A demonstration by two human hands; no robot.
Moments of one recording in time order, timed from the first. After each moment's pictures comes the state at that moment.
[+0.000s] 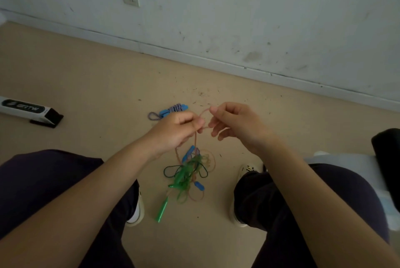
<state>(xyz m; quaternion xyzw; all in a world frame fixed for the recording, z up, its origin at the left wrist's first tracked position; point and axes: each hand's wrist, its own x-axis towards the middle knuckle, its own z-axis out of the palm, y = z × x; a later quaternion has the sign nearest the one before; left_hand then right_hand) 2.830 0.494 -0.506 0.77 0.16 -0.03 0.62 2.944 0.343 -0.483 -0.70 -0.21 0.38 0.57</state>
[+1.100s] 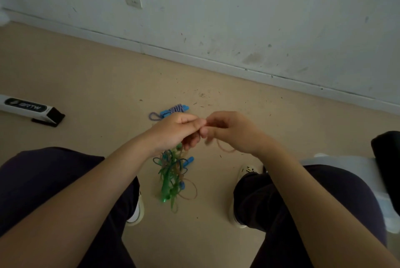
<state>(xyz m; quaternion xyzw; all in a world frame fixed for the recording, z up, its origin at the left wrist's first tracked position) 2.830 0.498 -0.506 0.74 0.10 -0.06 0.66 2.941 0.340 -0.483 -0.78 -0.38 0.34 0.37</state>
